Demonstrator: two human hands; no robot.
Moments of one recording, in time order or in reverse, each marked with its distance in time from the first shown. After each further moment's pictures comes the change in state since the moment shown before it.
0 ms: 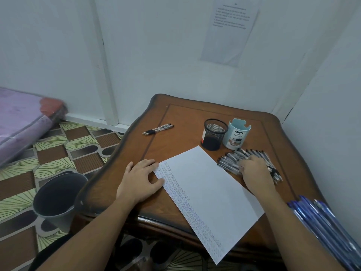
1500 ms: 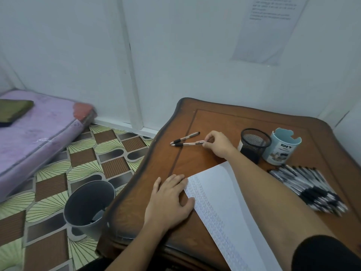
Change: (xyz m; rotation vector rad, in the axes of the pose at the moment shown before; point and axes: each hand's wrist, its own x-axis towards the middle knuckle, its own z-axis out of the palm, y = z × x) left_hand 0.002 -0.002 0.001 -0.004 0.026 -0.014; right_hand 0.156 -0.182 0.046 0.648 -0.297 -0.069
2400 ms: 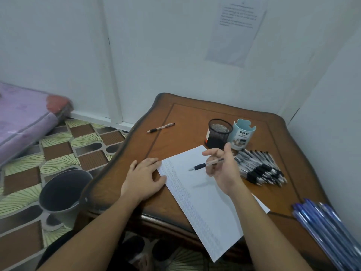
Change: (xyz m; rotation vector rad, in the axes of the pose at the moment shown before) left_hand -0.003 0.004 -0.003 -0.013 -0.007 -0.005; right_hand -0.187 0.028 -0.042 1.100 0.030 0.113
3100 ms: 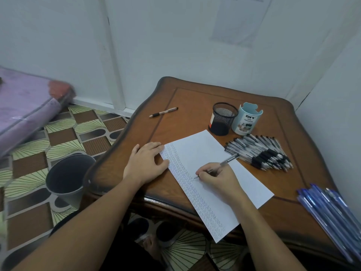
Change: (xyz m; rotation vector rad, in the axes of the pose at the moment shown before) left_hand 0.002 -0.003 0.005 0.006 0.019 0.003; right_hand -0.044 0.049 -0.014 -0.566 -0.075 -0.076
